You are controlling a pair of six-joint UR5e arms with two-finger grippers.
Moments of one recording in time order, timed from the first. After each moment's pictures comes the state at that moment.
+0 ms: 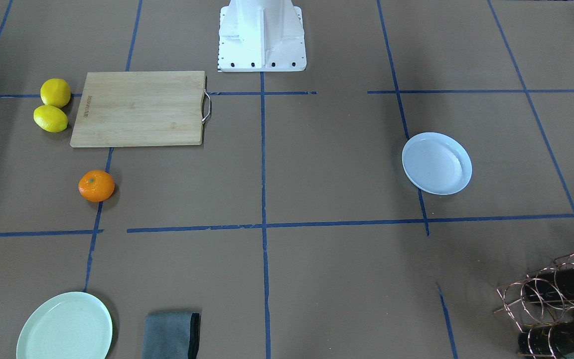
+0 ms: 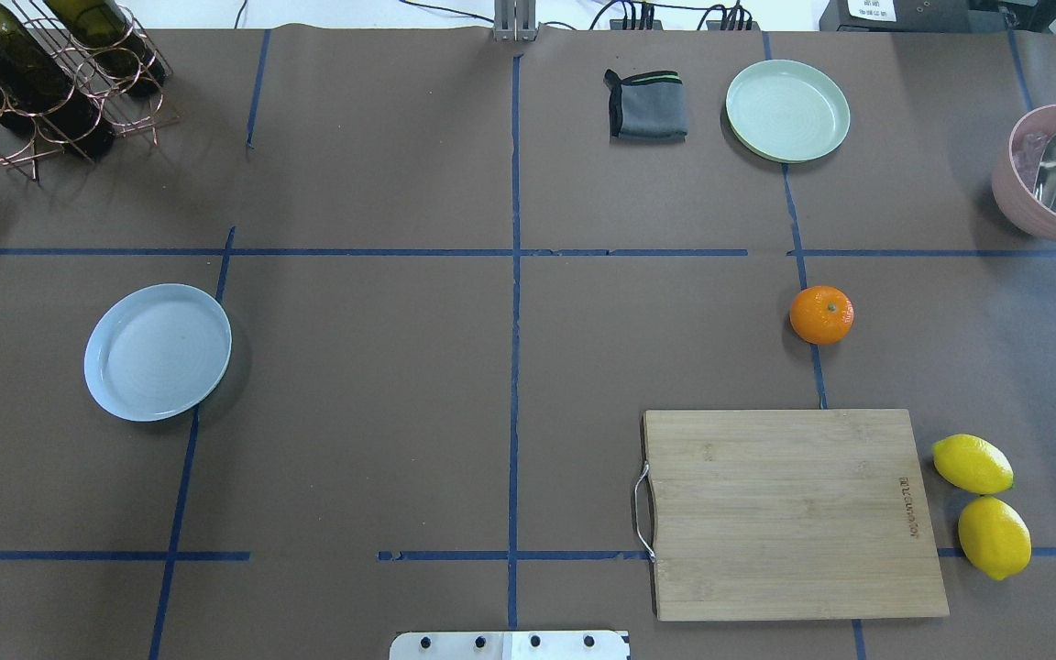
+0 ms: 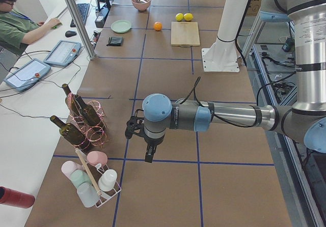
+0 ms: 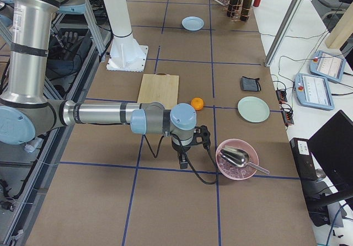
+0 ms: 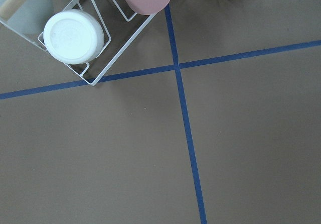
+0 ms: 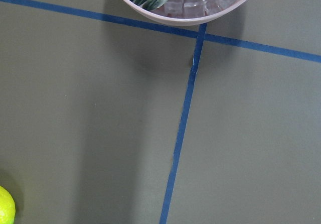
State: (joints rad) left arm -1.64 -1.40 -1.82 -1.60 -2.35 0.15; right arm 1.55 -1.76 1.82 -1.58 2.36 -0.14
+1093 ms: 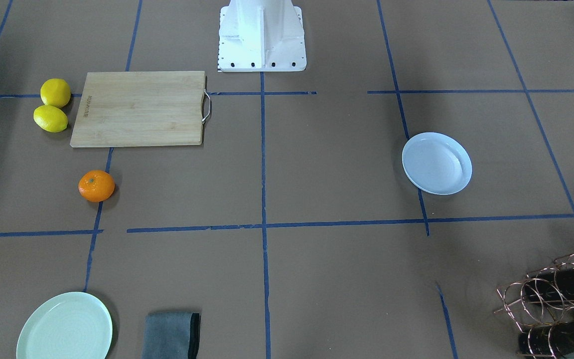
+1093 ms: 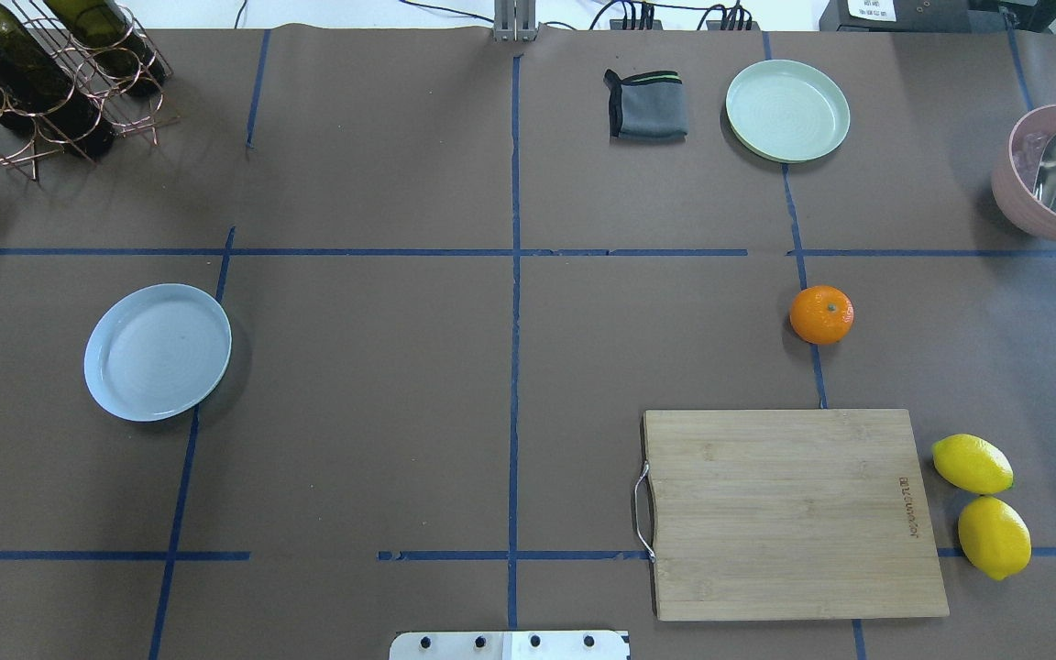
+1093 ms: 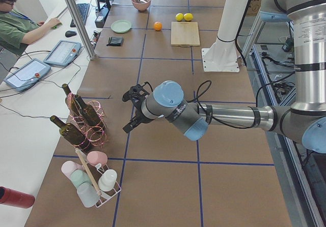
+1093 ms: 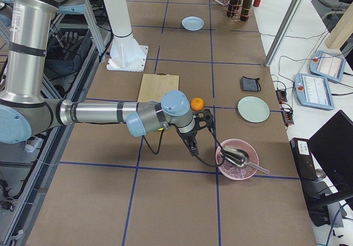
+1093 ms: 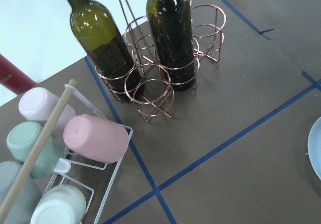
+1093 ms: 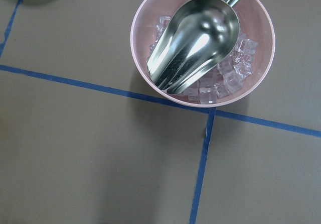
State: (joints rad) left arm -1.62 -1.40 -1.78 -2.31 -2.47 0.14; right arm 1.54 -1.80 1.83 -1.17 2.37 0.09
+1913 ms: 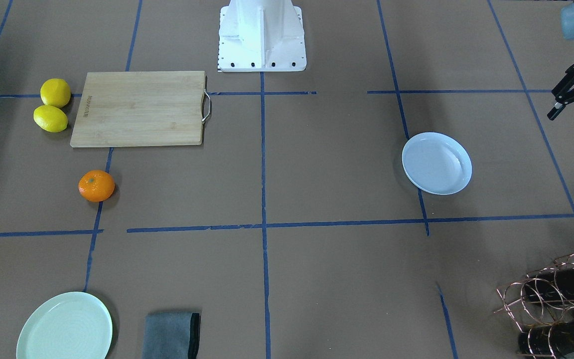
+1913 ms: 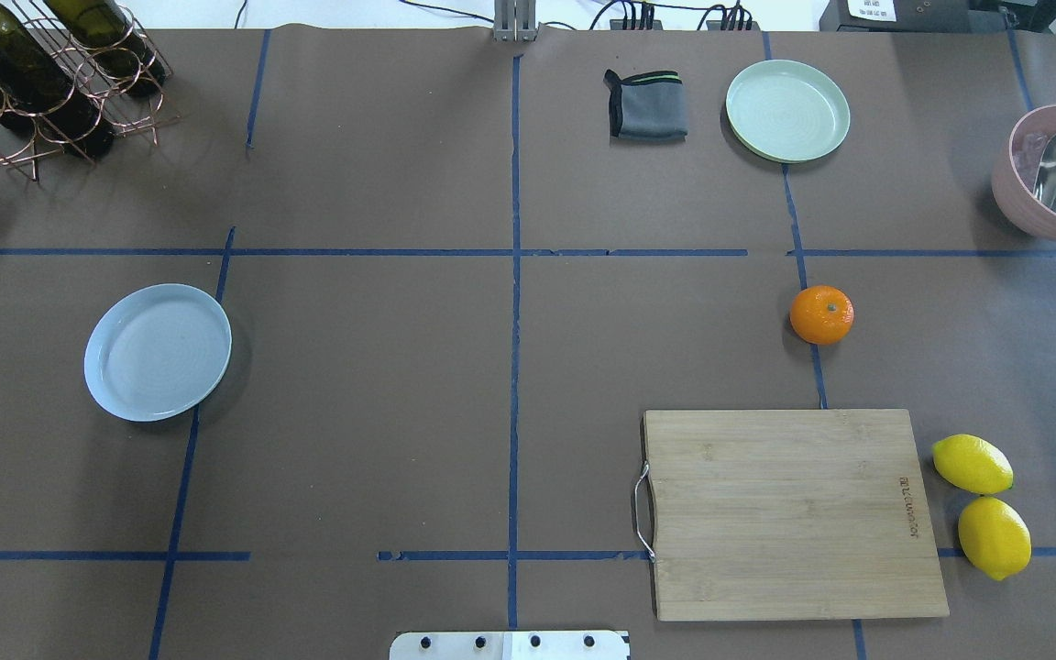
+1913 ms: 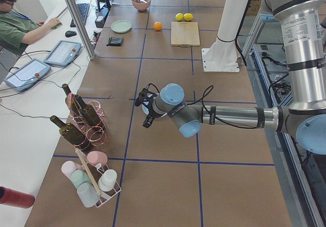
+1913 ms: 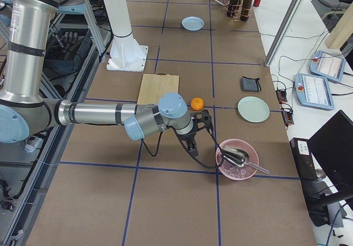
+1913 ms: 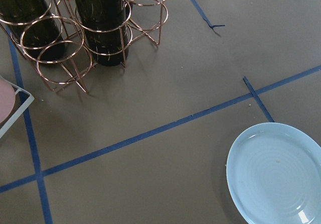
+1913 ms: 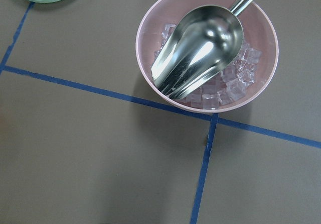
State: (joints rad) left arm -1.24 -1.32 -1.79 -2.53 -2.26 -0.56; right arm 1.54 -1.80 1.81 -1.14 2.37 0.10
